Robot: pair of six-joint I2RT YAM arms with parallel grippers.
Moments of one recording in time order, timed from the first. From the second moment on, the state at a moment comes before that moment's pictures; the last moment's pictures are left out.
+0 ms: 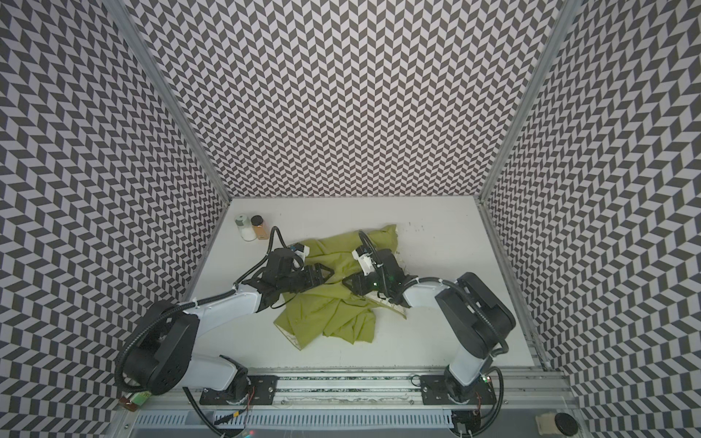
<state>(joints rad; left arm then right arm) -0.47 1.41 0.64 0.12 0.39 -0.73 0.61 1.70 0.73 0.35 -0.47 0.38</state>
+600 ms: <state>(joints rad) -0.58 1.22 0.37 0.11 0.30 -0.75 0.61 1.74 0.76 0.39 -0.54 0.42</state>
